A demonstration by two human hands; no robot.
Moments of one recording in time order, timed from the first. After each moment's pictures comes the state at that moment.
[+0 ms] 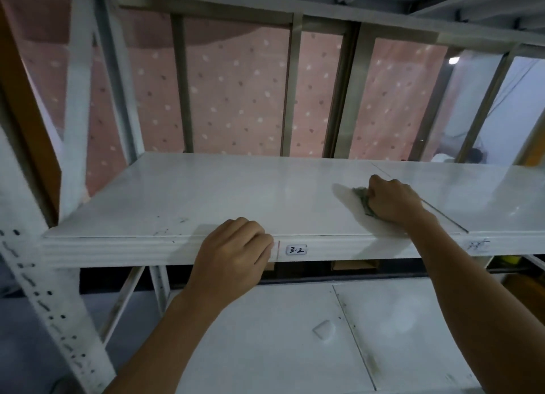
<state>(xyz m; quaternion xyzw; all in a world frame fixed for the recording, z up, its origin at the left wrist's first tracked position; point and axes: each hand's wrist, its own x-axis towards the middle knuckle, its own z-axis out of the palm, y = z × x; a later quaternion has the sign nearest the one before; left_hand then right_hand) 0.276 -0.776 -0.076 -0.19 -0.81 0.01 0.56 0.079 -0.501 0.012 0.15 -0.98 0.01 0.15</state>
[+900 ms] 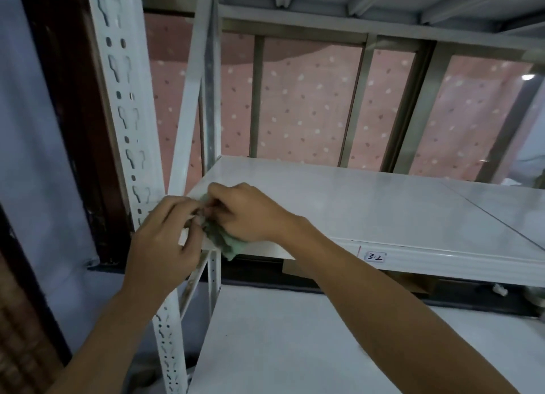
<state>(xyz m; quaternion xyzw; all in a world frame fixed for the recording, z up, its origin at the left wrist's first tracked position) 0.411 -0.936 -0.058 0.04 -0.81 -0.06 0.58 0.283 -0.817 0.019 0.63 -0.74 0.19 0.10</state>
